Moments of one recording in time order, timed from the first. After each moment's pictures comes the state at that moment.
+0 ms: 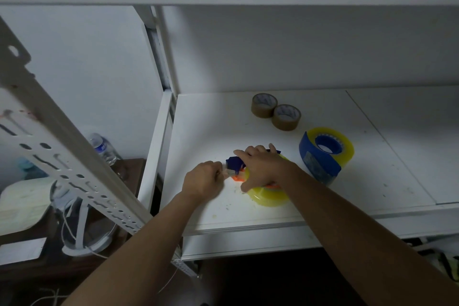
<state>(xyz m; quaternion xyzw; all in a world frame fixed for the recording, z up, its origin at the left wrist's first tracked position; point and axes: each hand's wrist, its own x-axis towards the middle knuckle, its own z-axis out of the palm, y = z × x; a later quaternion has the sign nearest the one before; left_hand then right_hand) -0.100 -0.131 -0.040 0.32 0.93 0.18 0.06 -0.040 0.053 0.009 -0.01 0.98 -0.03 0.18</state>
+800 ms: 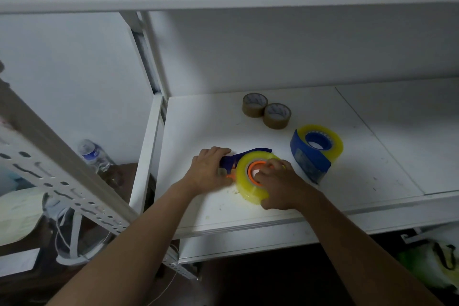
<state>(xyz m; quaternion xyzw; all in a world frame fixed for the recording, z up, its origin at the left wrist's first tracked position) -0.105 -0.111 -0.017 0.40 0.89 0.22 0.10 0.038 0.070 0.012 -0.02 0.99 -0.01 0.15</state>
